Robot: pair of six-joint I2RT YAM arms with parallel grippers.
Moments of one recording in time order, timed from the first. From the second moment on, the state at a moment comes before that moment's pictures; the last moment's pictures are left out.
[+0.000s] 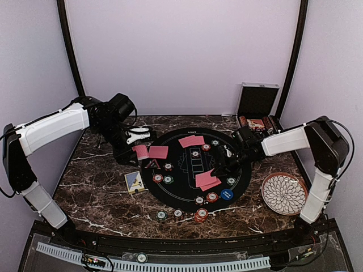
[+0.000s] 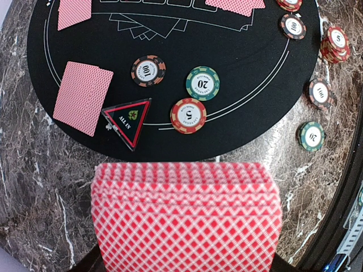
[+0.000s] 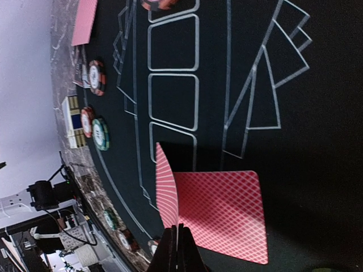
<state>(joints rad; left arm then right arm) -0.61 1.59 1.44 -1.08 0.14 0.62 0.53 1.80 0.98 -0.19 -0.66 0.66</state>
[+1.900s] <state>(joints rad) -0.61 1.59 1.44 -1.10 0.15 0.62 0.66 1.87 1.09 -0.28 -0.38 0.49</state>
